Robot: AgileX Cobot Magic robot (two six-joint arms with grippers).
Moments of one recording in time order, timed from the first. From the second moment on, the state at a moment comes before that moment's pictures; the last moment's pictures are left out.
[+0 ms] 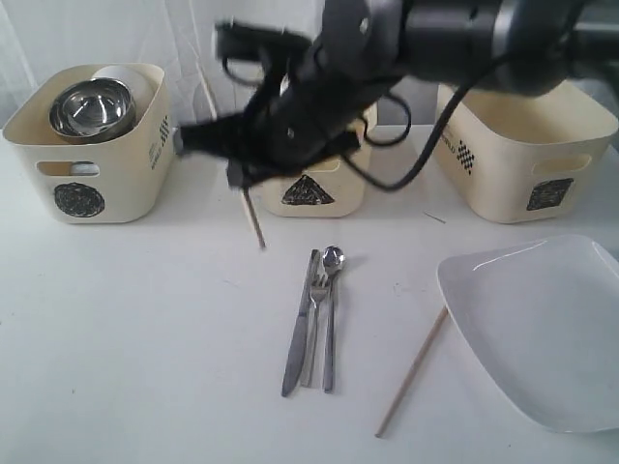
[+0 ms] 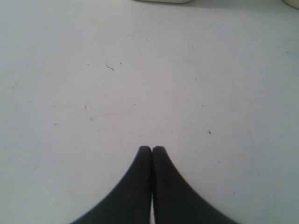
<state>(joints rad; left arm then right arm) 0.14 0.07 0.02 -0.39 0.52 0.33 0.53 1.81 -1.56 0.27 0.69 0.11</state>
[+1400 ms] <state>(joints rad) 0.14 0.07 0.02 -0.39 0.52 0.33 0.32 2.15 -1.65 0.51 -0.06 -0.25</state>
